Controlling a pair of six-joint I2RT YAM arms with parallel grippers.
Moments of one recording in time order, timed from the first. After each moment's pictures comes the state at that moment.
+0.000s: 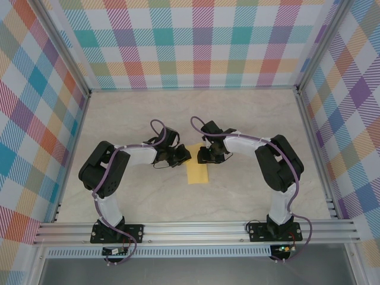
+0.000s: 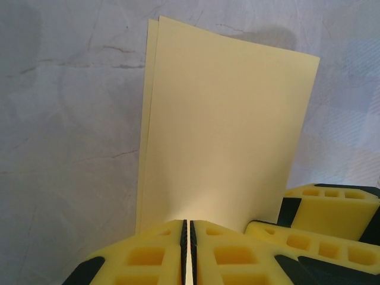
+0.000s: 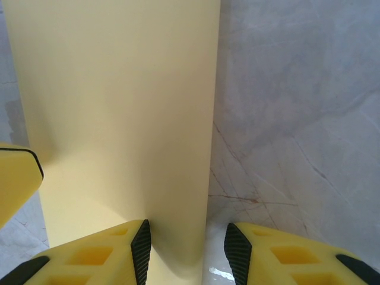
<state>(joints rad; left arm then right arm) -0.54 1.82 0.94 -0.06 0.41 -0.94 0.63 1.91 1.20 -0.57 -0.20 0.52</state>
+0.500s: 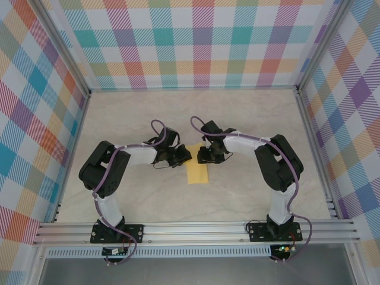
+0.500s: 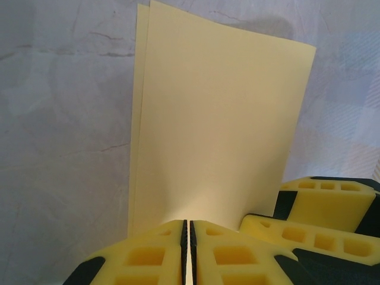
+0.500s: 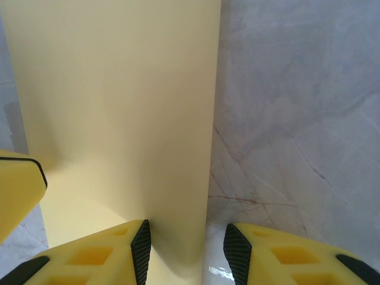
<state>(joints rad) -0.54 1.83 0.94 -0.05 0.44 -0.94 0.63 1.92 1.21 -0.58 -0.20 0.52</state>
